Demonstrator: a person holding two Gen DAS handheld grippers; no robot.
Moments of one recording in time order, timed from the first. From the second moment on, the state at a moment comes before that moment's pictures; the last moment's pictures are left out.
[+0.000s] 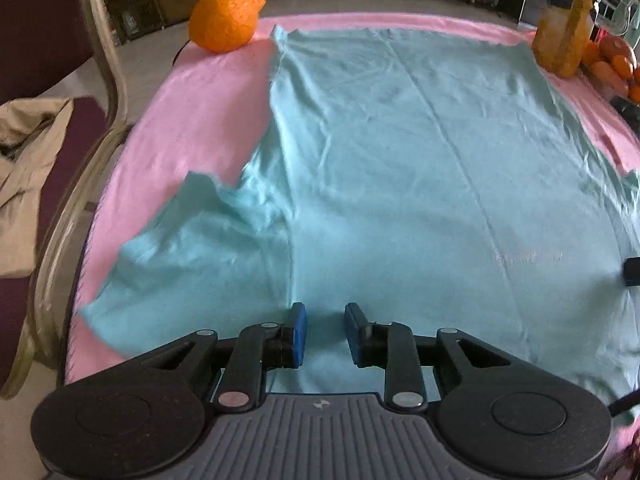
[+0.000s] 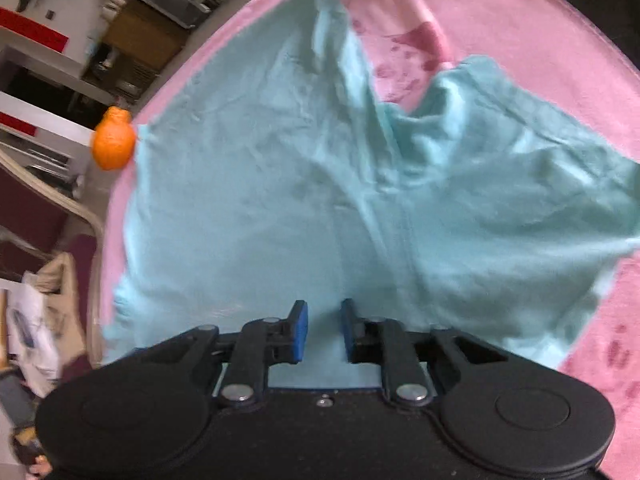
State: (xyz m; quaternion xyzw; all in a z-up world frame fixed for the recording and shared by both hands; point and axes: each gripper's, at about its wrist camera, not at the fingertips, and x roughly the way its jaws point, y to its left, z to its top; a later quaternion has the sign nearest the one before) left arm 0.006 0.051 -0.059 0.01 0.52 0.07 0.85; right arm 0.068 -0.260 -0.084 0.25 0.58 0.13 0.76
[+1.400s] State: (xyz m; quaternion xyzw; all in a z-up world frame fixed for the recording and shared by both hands) left arm -0.039 -0.041 -0.023 0.03 0.49 -0.01 0.87; right arm -0.028 -0.359 -0.060 0.40 0.43 0.00 0.81
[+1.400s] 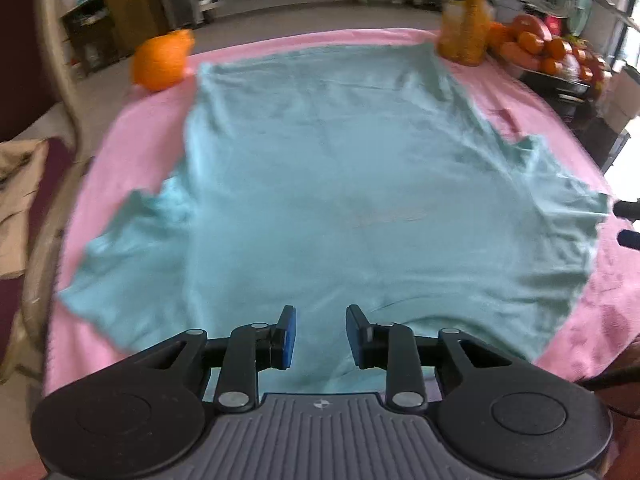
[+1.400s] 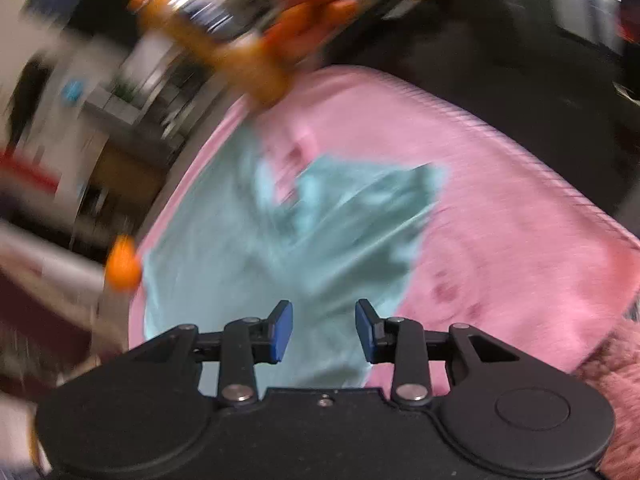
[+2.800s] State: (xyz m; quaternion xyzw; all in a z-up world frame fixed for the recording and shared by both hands) left arm -0.051 -0.023 -0.048 0.03 0.46 0.02 0.89; right arm -0.035 -0.186 -0.043 -0.09 0.34 0.21 0.91
